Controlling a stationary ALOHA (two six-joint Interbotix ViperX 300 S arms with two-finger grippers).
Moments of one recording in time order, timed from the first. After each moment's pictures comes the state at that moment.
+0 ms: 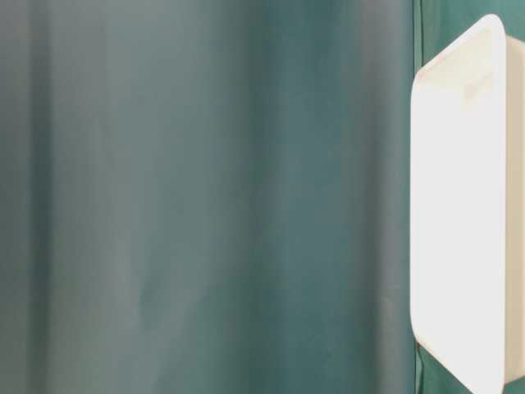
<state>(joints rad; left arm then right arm) 0.00 -0.96 1.17 0.00 -0.29 0.00 0.00 -0.97 1.19 0.00 -0.29 0.00</state>
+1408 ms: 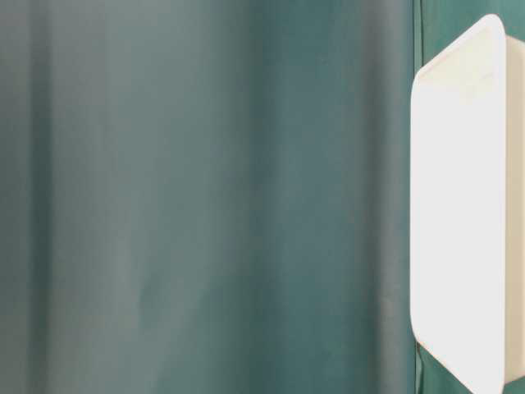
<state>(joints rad) -0.01 -0.94 1.18 -0.03 -0.21 0.01 -0.01 -1.07 1.33 -0.01 -0.28 0.01</state>
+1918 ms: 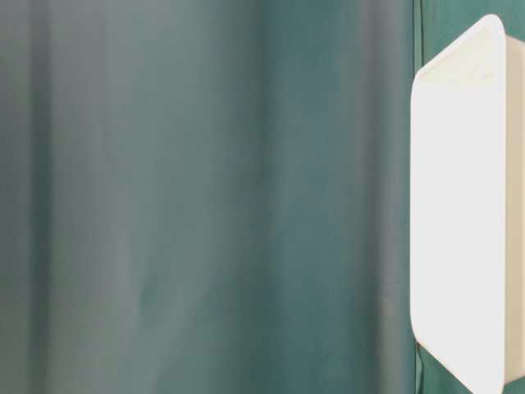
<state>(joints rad) -0.01 -0.92 1.11 -0.03 -0.06 0.01 -0.01 -1.08 1.41 -0.01 0.01 0.01</state>
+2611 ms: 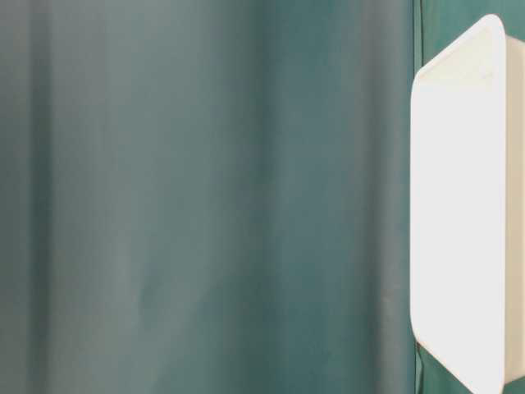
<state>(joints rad) -0.01 -0.57 0.89 -0.03 0.44 -0.07 -0.01 -1.11 1.43 -0.01 0.08 0.01</state>
